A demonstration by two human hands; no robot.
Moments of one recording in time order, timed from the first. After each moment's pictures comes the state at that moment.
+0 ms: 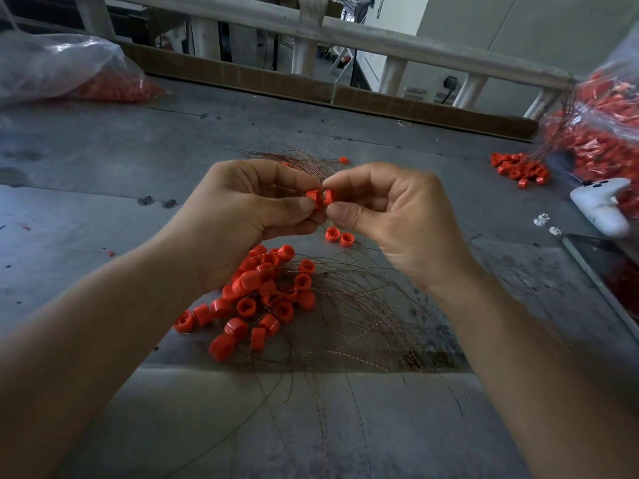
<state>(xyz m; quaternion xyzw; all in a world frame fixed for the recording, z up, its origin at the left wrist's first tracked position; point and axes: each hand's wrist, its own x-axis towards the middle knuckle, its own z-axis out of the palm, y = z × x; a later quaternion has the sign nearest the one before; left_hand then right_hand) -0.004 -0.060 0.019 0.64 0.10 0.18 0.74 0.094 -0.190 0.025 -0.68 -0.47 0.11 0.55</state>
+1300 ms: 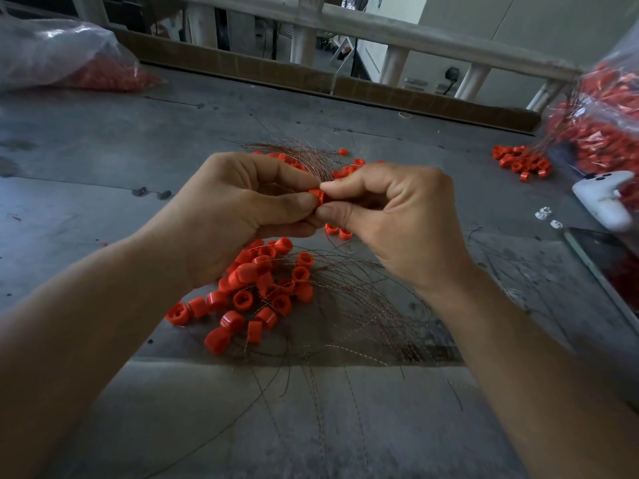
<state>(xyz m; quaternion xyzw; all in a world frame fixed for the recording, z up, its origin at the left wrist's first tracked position) -0.008 -0.064 0.023 0.65 0.11 0.15 0.74 0.088 -0.191 0.020 -0.71 -0.50 -0.04 0.50</state>
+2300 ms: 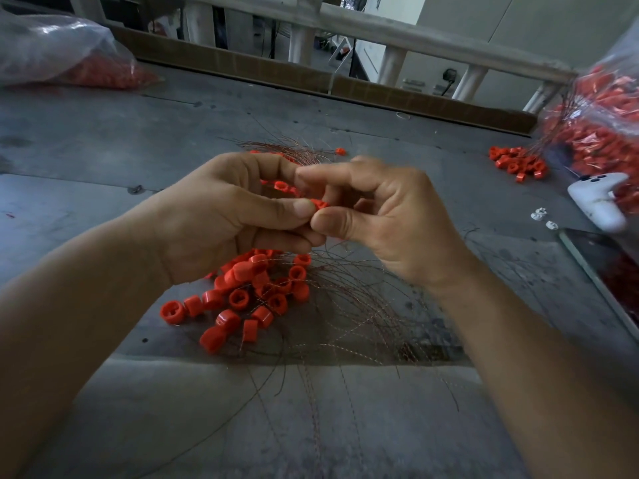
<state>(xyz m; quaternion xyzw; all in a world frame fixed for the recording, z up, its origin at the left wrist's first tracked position) -0.011 -0.053 0.024 0.63 0.04 0.04 0.77 0.092 -0.193 0.026 -0.66 -0.55 0.10 0.50</state>
